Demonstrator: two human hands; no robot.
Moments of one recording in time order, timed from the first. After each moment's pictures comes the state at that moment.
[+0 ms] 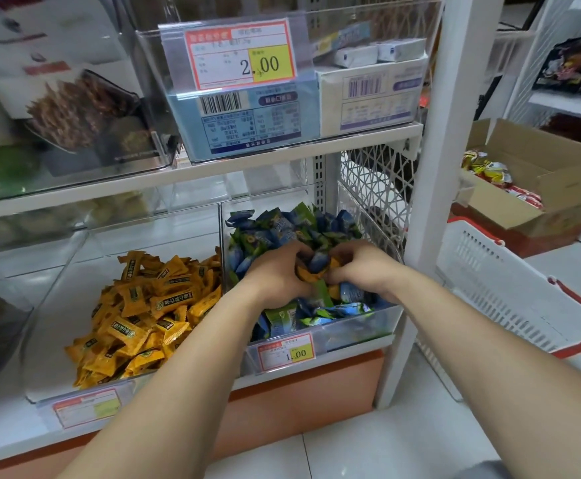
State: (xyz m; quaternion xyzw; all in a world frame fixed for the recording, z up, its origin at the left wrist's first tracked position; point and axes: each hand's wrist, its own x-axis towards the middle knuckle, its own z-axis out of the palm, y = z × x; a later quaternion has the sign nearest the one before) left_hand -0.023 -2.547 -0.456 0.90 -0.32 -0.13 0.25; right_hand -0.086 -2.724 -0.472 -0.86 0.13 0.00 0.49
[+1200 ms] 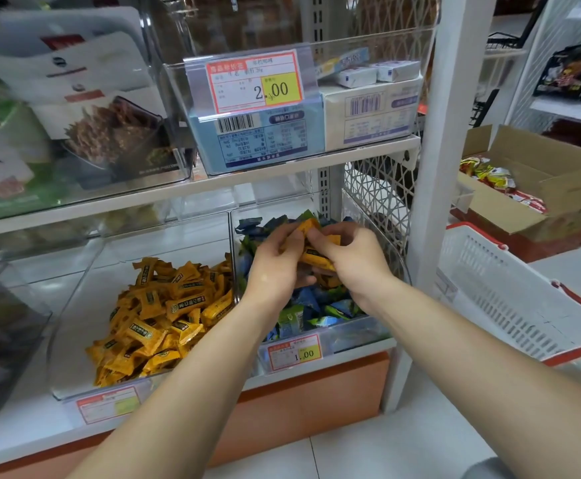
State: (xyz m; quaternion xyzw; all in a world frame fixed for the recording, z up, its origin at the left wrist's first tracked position) left_hand -0.070 -2.543 -0.427 0.68 -0.15 -0.12 0.71; right_hand -0.102 -2.667 -0.437 -0.66 0.15 -0.20 0.71
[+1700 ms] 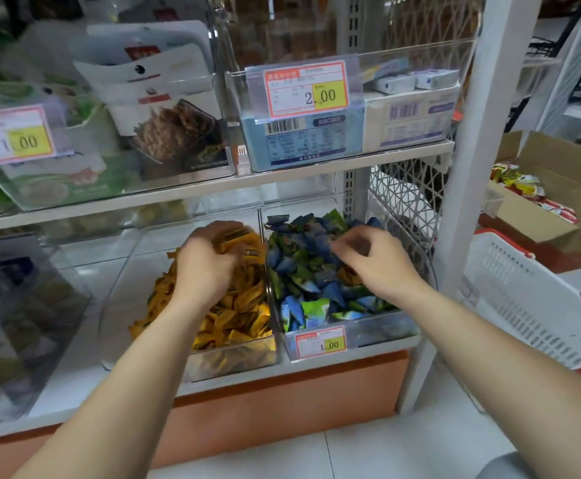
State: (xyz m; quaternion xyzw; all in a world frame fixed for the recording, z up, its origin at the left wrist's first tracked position) left_hand -0.035 -2.423 -0.408 0.88 -0.15 0.14 0.43; right_hand -0.108 -2.677 -0.442 -0.86 0.05 -0.20 0.47
